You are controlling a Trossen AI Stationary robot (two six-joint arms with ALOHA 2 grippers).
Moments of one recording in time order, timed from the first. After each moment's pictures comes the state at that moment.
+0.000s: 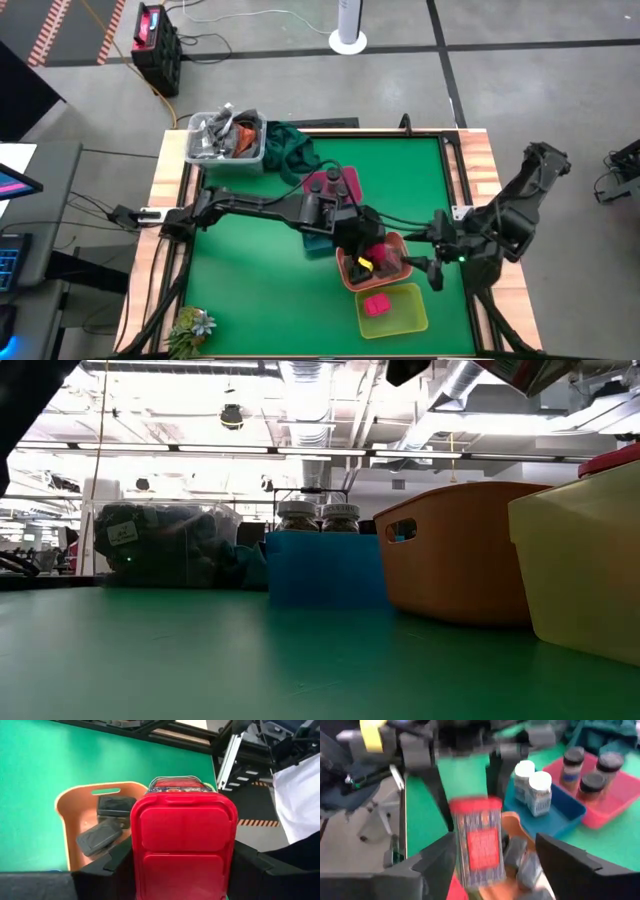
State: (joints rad) left arm -0.17 2.21 2.35 -0.82 0.13 -0.31; right arm 0.86 1.09 1.14 -0.87 0.79 0.99
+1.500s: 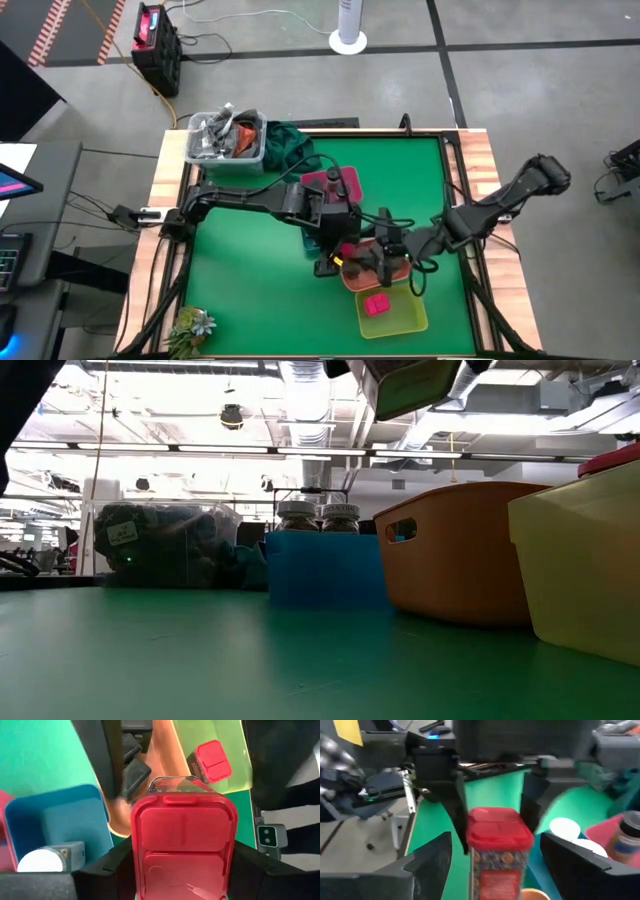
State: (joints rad) left arm -0.17 2.13 2.36 -1.24 0.13 -0.15; right arm 0.49 1.27 0.99 -0.13 0.49 0.41
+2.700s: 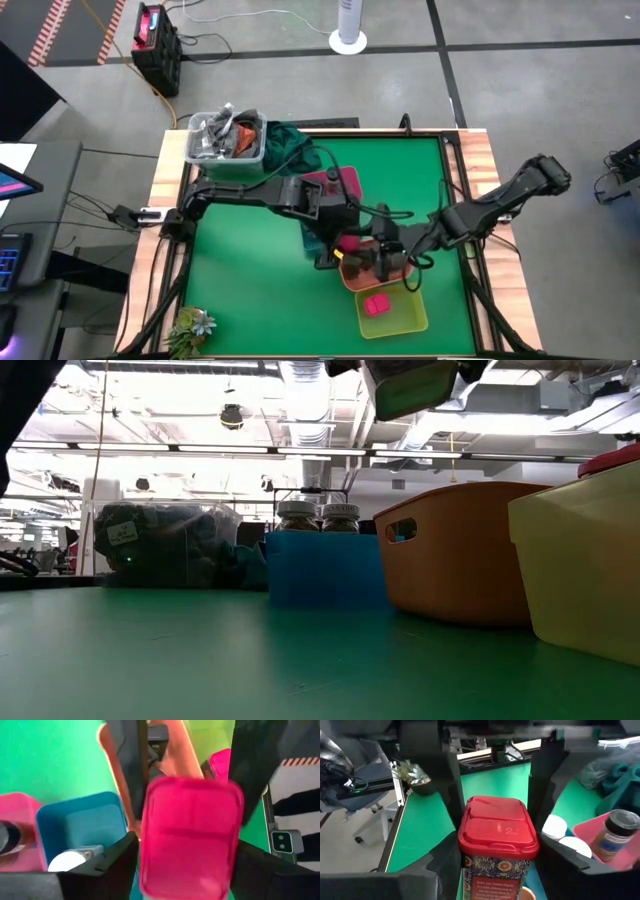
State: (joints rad) left arm -0.13 2.11 2.36 -1.23 0.07 -0.11; right arm 0.46 1.29 0.99 -0.14 0.45 0.38
